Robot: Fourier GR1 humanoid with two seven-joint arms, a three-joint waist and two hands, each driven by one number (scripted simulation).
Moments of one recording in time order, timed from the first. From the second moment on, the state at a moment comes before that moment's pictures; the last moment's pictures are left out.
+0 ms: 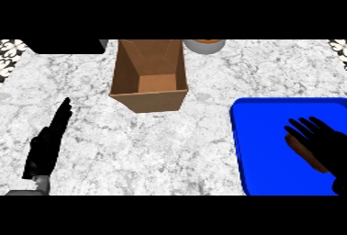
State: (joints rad) left arm 0.00 0.34 -0.08 -1.52 -0.03 0.19 0.08; right arm 0.01 -0.85 0.31 -1.68 1.05 0.24 -0.06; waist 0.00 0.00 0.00
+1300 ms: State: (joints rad) left arm 0.01 0.26 0.02 -1.55 -0.11 0.08 0.09; right arm -0.05 -0.63 0.16 -1.46 1.31 0.23 -0.26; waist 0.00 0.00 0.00
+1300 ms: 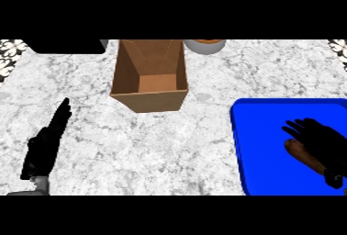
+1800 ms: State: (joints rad) left arm 0.03 0.21 -0.01 -1.59 -0.17 0.10 0.11; right arm -0.05 -0.61 0.12 -1.45 1.37 0.05 -0.33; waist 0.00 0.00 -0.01
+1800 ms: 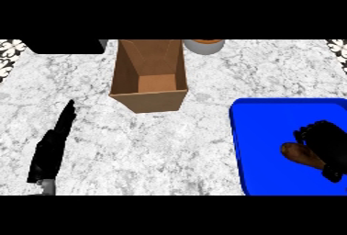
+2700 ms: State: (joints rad) left arm 0.05 0.23 0.05 -1.57 -0.15 0.09 0.10; right arm 0.11 -0.07 0.07 -1.79 1.40 0.11 0.51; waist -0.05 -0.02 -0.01
